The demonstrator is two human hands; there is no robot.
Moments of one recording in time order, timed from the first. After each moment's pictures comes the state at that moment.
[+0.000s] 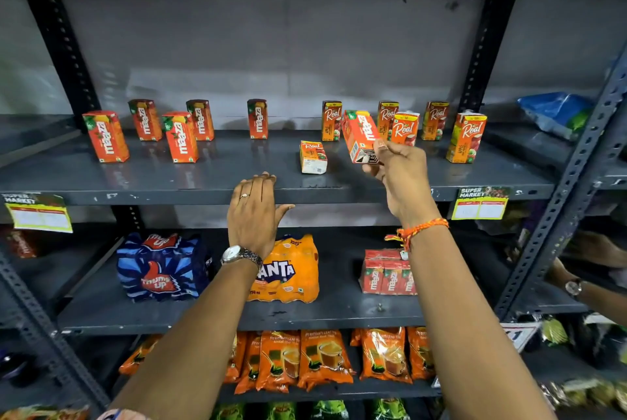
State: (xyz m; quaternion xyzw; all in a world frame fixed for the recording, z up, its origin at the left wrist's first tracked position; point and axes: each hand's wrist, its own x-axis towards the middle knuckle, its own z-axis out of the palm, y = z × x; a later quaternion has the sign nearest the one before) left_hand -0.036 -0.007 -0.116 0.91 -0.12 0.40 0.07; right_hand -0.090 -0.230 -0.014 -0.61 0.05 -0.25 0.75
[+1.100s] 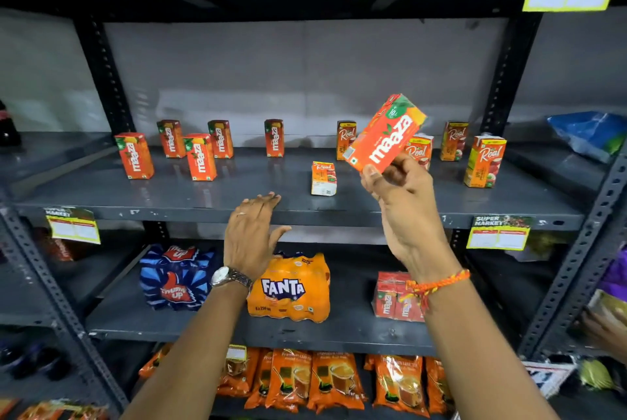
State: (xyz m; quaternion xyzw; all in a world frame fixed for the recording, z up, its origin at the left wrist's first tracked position) left_hand -0.045 0.013 -0.105 0.91 -0.14 0.37 0.12; right_hand -0.141 -0.210 0.011 -0.57 -0.07 -0.22 0.79
